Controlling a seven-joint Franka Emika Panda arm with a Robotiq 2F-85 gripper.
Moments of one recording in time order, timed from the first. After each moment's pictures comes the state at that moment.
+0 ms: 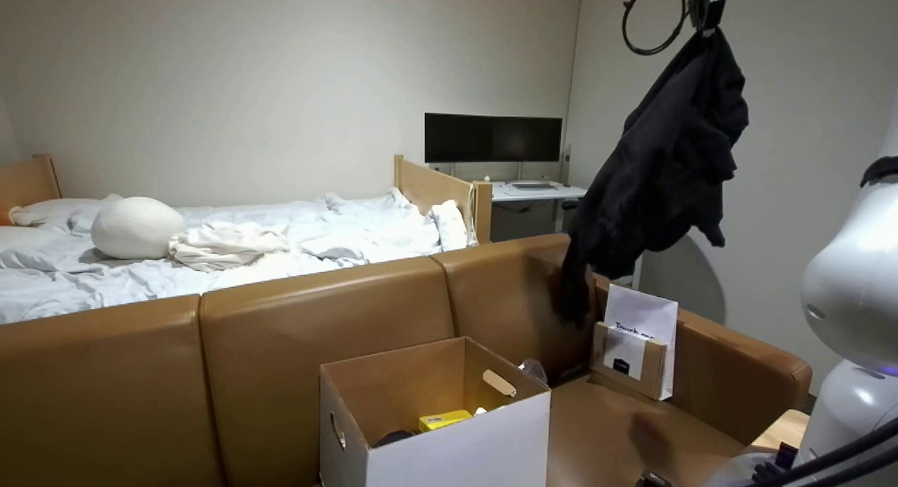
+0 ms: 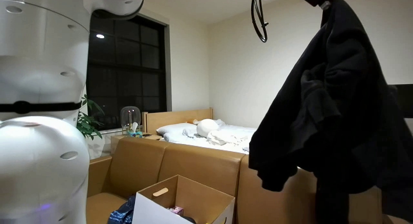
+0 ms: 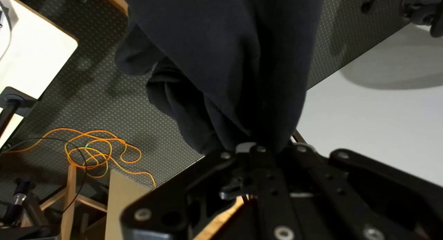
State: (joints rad) arm -0.27 0.11 -0.40 -1.14 -0.30 1.47 1.68
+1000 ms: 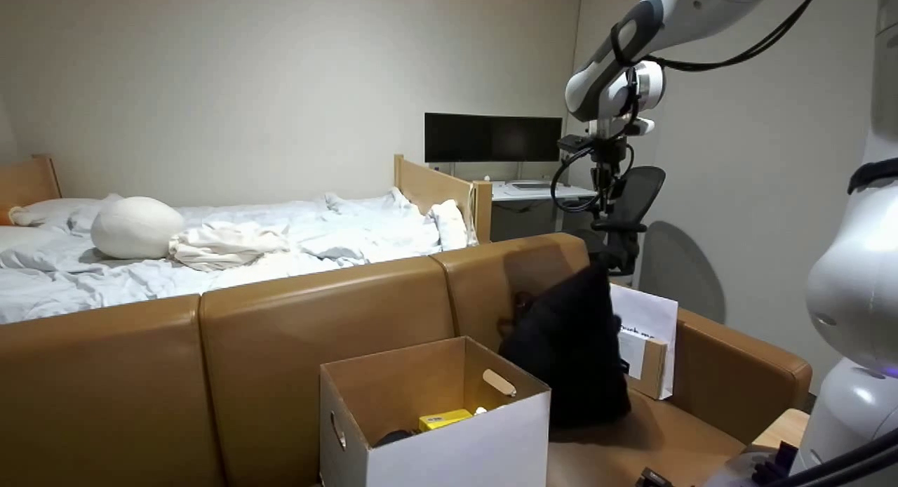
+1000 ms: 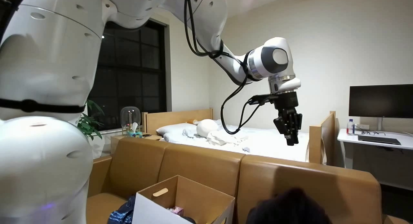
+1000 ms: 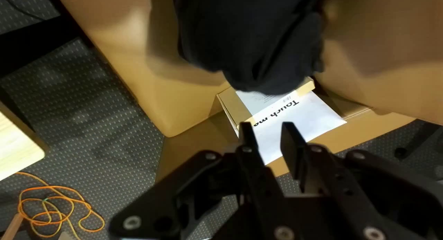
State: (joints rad) arm -0.22 0.21 -0.29 -1.86 -0.11 2.13 1.63
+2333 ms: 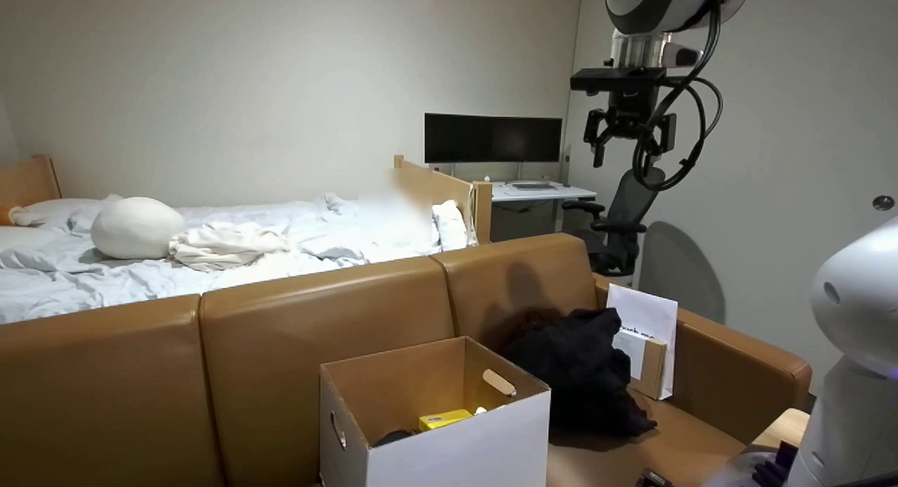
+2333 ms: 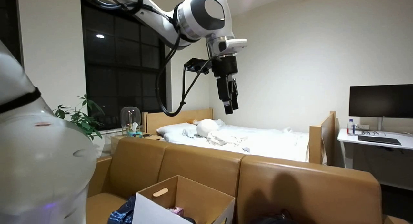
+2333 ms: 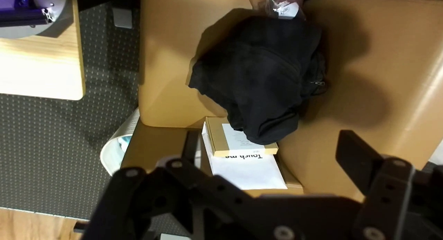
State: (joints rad) arm -0.18 -0.50 -0.13 -2.36 -0.19 1.99 1.22
